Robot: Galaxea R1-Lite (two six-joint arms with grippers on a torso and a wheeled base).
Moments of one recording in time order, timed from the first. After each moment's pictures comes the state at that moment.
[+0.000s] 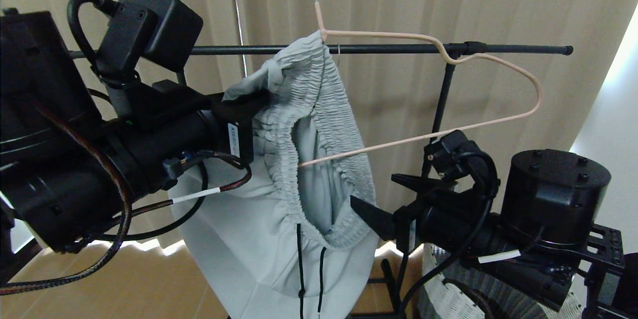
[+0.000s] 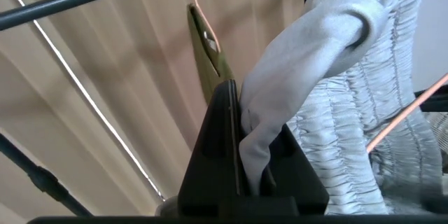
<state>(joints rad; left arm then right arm) -0.69 1.44 -0.86 -0.61 0.19 0.20 0.77 1.65 -0.60 -0.83 -0.13 0.12</state>
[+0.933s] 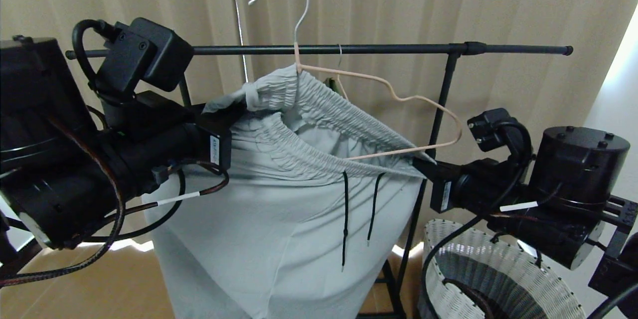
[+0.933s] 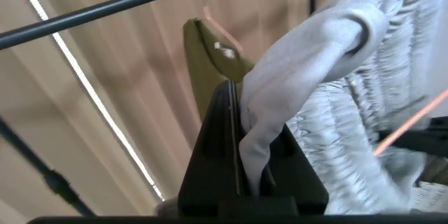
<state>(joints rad) -0.58 1.43 -0.80 -0.61 0.19 0.29 0.53 1.63 -0.61 -0.83 -0.14 0.12</state>
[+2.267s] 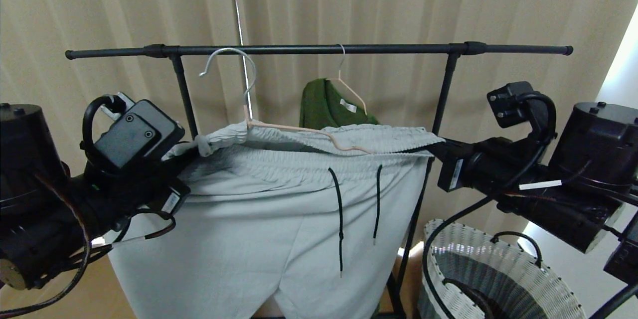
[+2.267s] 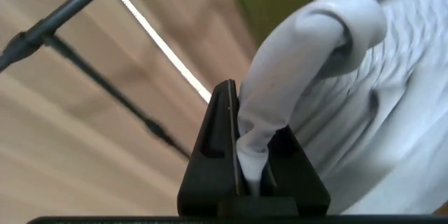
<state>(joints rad) -0.40 1.37 -0.59 -0.61 0.19 0.66 0.53 1.59 -0.66 -0.83 -0.13 0.11</state>
